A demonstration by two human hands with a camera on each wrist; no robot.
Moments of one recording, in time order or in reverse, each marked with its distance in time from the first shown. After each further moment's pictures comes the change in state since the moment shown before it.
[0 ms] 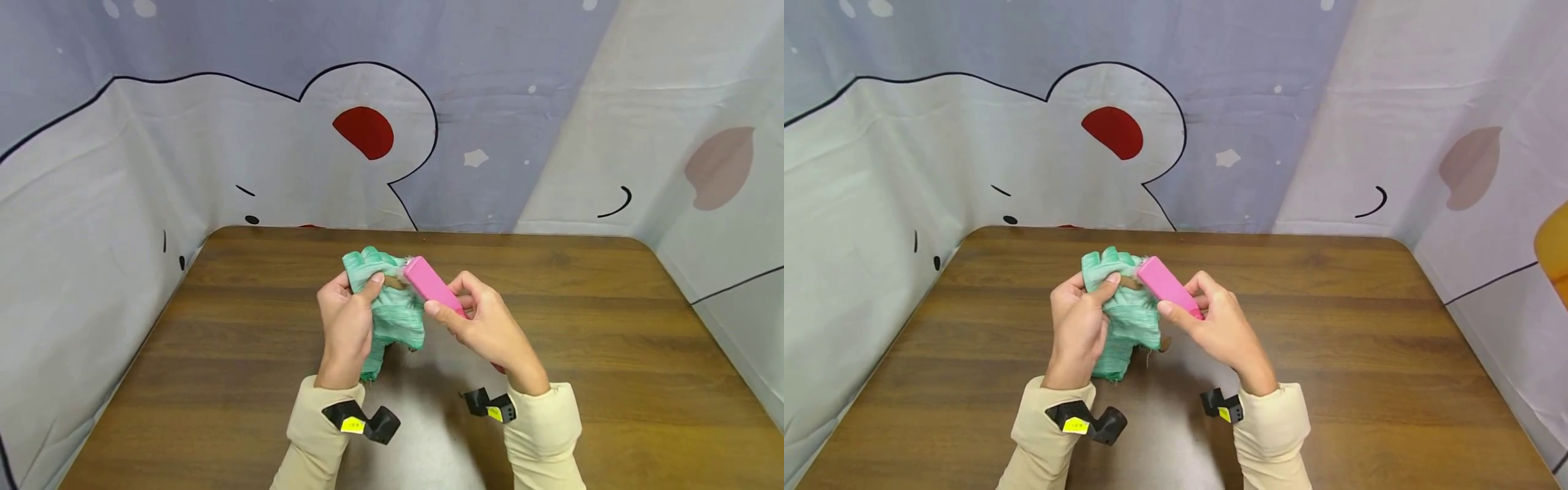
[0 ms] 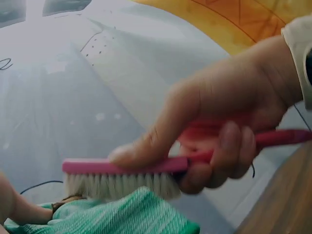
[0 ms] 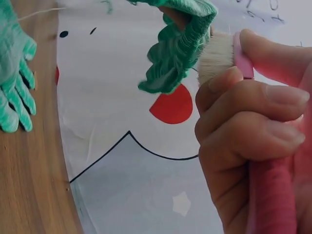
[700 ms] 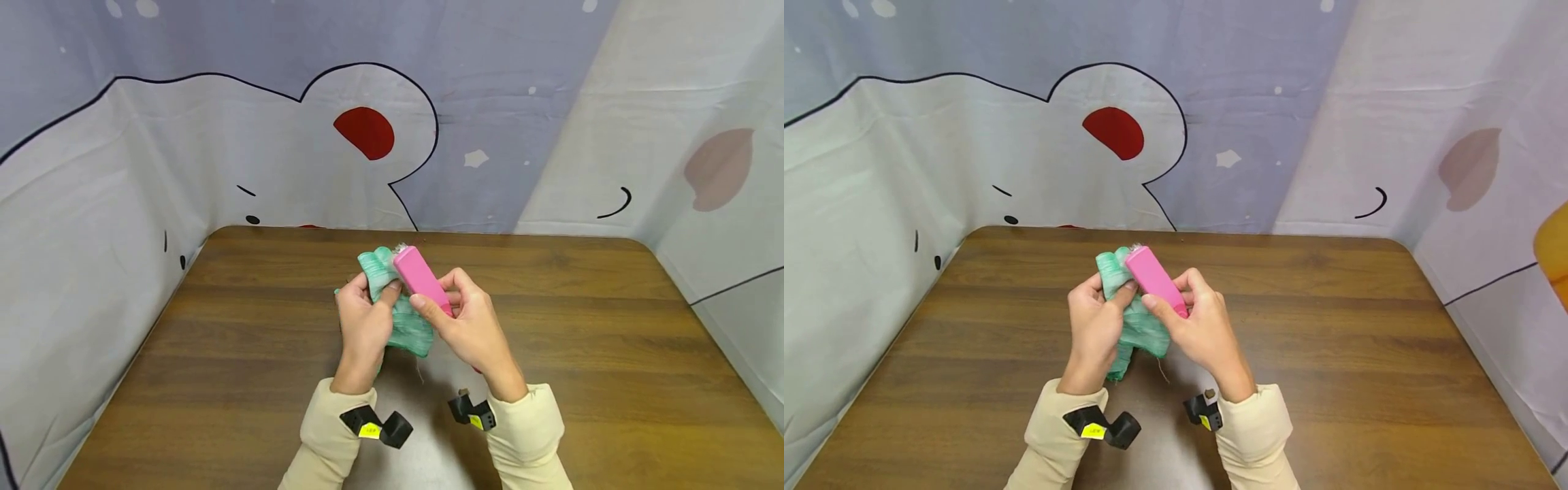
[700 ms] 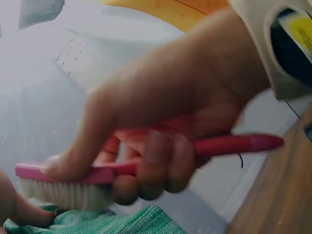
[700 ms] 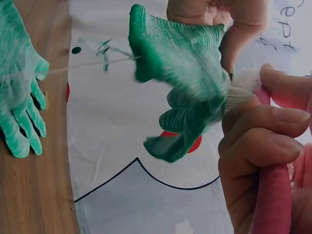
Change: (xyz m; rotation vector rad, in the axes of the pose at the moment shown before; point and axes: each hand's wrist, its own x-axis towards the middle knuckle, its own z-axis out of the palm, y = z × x) left_hand -0.011 -0.009 0.008 0.275 -0.059 0.065; right_hand 0.002 -0.011 0.023 0.075 0.145 -0.075
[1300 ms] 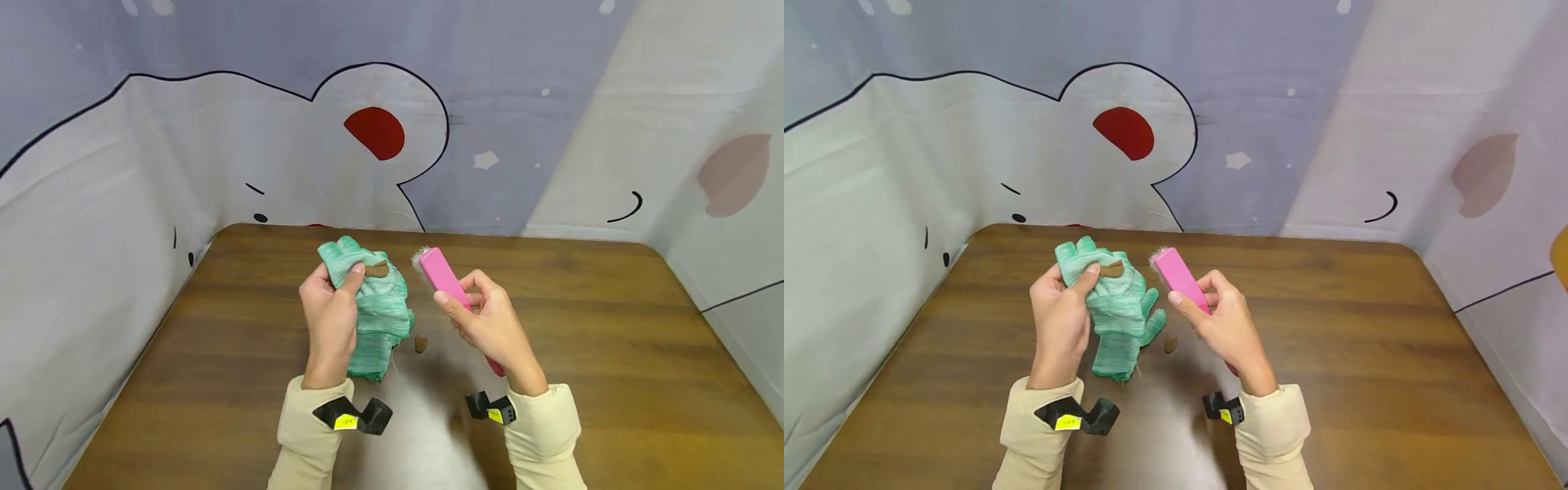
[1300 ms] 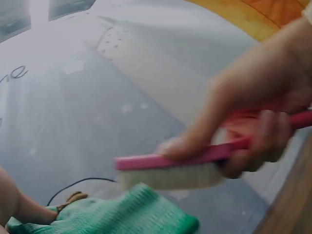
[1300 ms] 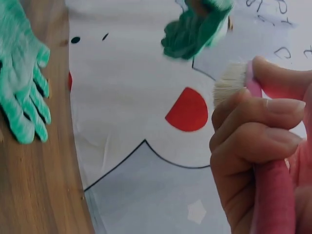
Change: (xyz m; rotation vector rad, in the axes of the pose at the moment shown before) left_hand 0.016 0.018 -0.021 -0.185 0.075 0.048; right_hand 0.001 0.018 -0.027 0.089 -0.067 0.154
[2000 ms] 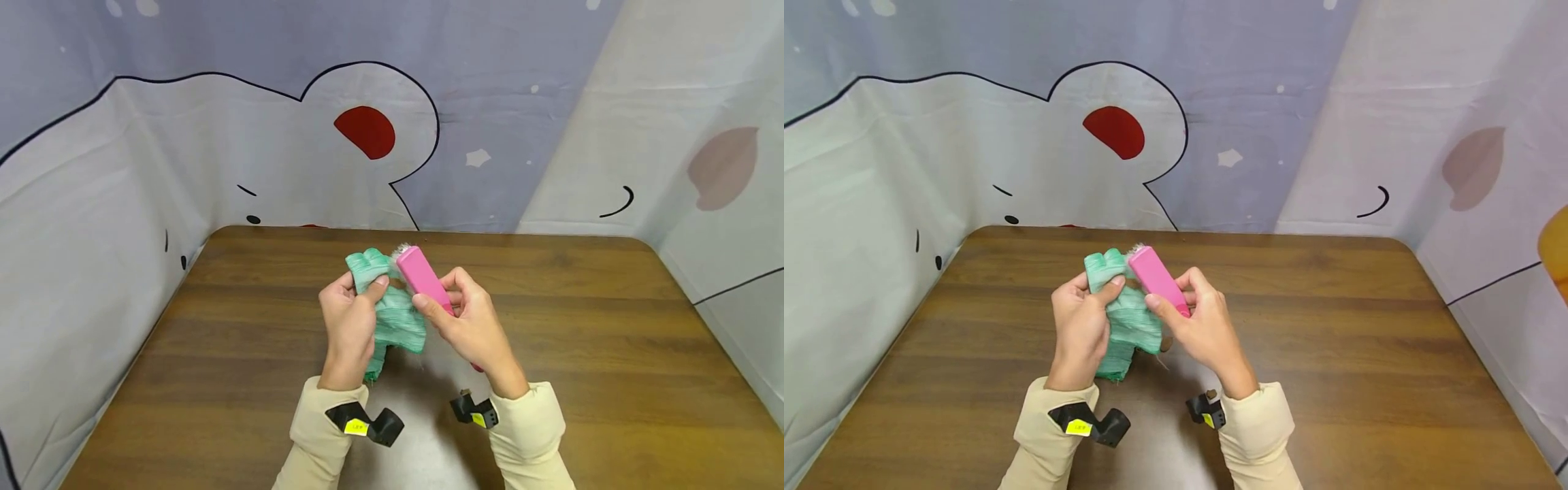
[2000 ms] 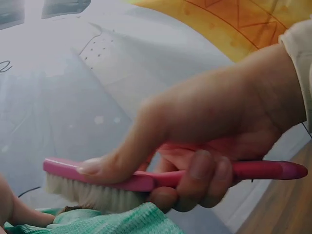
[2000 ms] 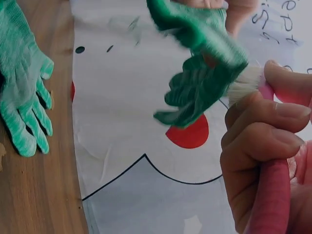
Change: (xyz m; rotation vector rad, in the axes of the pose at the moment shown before) left_hand -0.013 -0.019 0.021 -0.001 -0.017 -0.121; right_hand -0.008 -0.018 0.014 -0.048 0.051 -0.124
